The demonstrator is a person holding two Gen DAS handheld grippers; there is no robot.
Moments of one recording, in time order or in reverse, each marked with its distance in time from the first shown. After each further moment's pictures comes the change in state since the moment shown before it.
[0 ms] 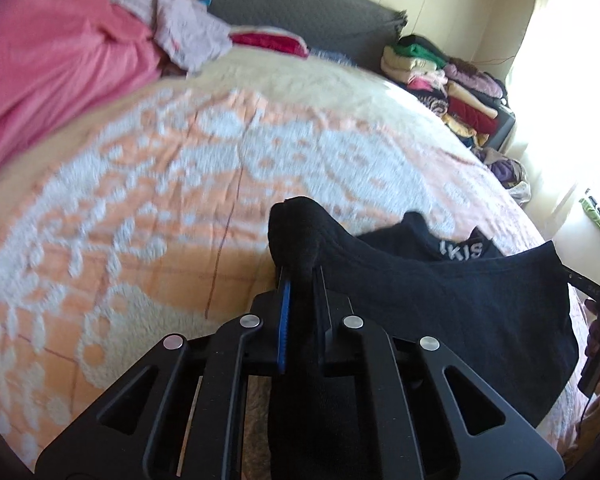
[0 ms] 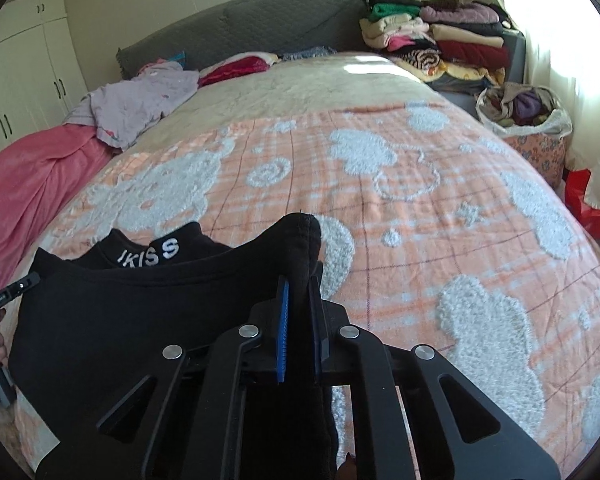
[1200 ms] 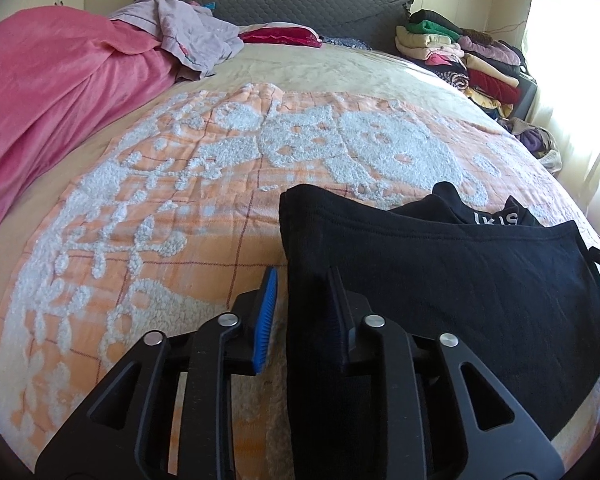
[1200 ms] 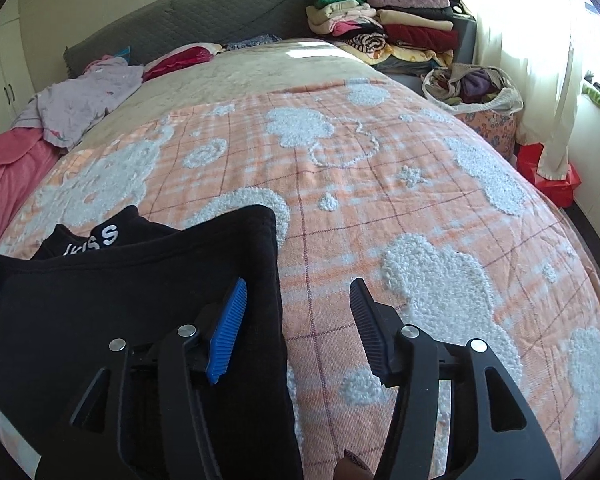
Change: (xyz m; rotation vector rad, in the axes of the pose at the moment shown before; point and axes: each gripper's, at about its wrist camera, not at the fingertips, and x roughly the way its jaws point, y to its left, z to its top) left arm 0.012 -0.007 -0.011 0.088 0.051 0.151; right arm 0.003 -0.009 -0.021 0.052 0.050 -0.189
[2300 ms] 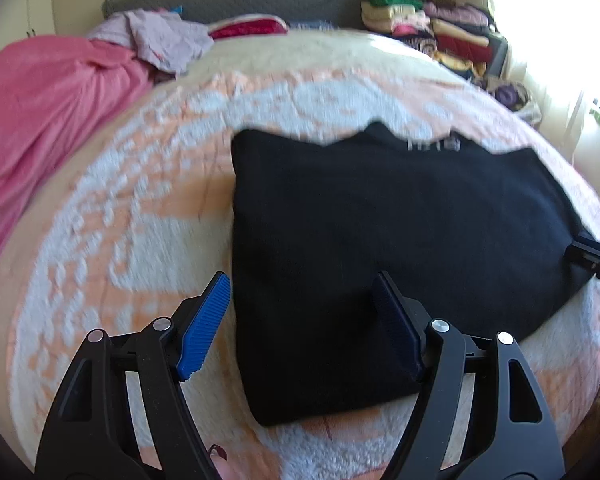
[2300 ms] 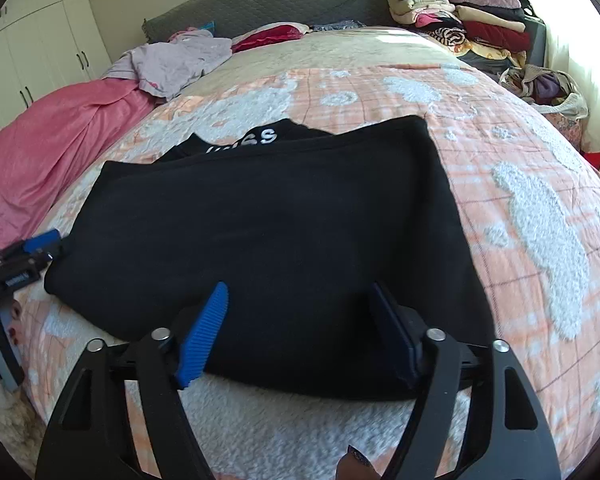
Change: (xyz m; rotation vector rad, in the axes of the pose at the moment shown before) left arm -0.049 -0.042 -0.056 0.138 0.069 -0.001; right arm -0.056 0.076 -0.085 -0.115 0.074 0.250
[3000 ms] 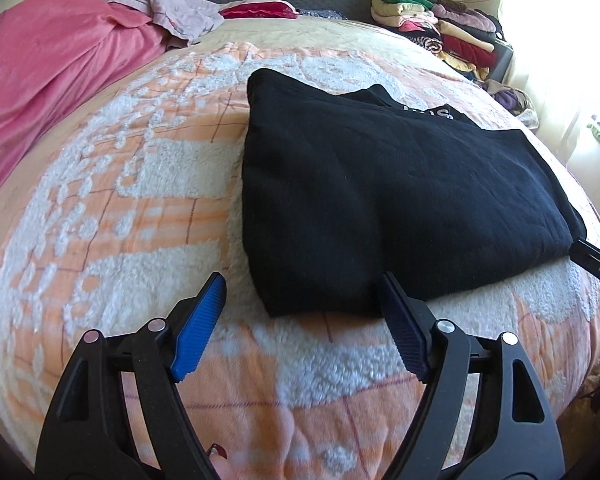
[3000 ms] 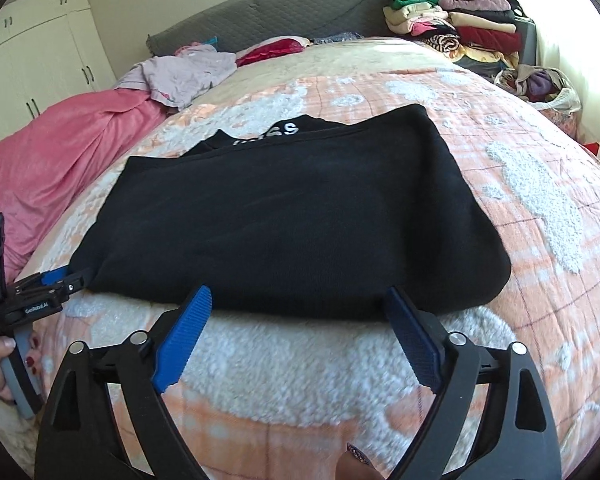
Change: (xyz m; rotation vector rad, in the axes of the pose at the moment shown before) left arm -0.021 0.011 -0.049 -0.088 0.025 -0.046; right arm -0.029 0.023 -0.038 0.031 -0.071 0.037
